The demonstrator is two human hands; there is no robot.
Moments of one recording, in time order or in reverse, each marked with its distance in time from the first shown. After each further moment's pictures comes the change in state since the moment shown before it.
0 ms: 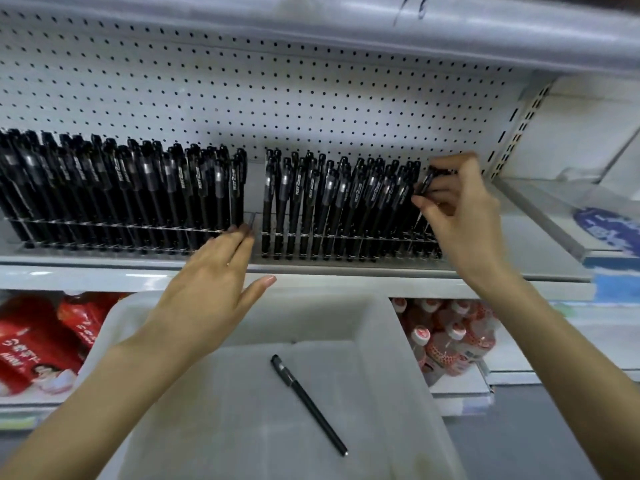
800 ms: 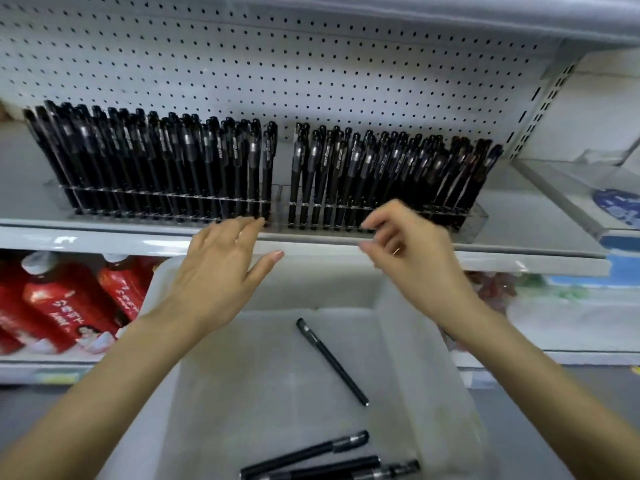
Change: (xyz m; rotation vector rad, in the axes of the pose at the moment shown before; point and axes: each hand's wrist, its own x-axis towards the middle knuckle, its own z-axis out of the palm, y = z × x) left_hand -0.031 -0.012 -0.009 -0.135 -0.009 -0.081; right_hand -0.074 -0.059 0.032 -0.022 -0.356 0.029
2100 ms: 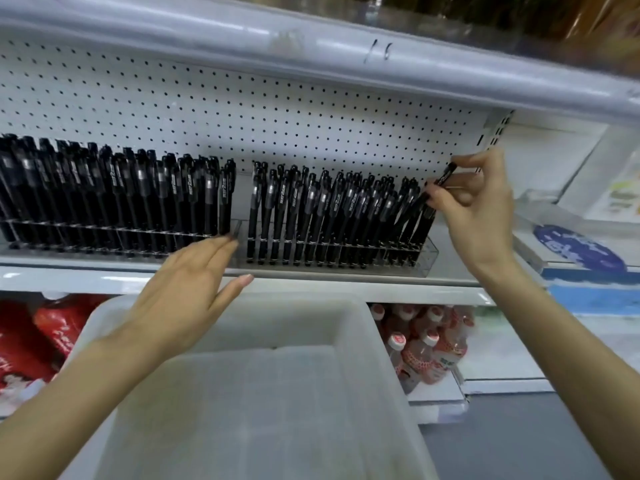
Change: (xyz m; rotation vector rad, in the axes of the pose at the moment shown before) left_hand 0.022 0.009 0.001 0.047 0.070 0.104; right_hand 0.048 0.043 -0.097 0.162 0.515 -0.012
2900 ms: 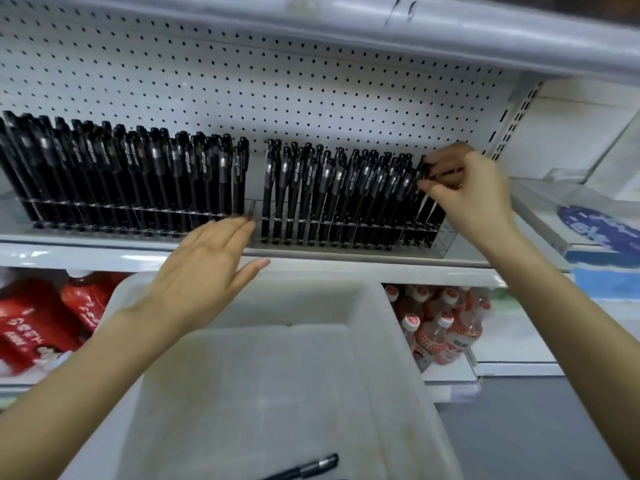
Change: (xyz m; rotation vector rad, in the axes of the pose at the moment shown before) left_hand 0.000 0.003 -0.006 0.046 -0.047 0.050; right_hand 0.011 0.016 0.019 -0.334 -0.186 0.056
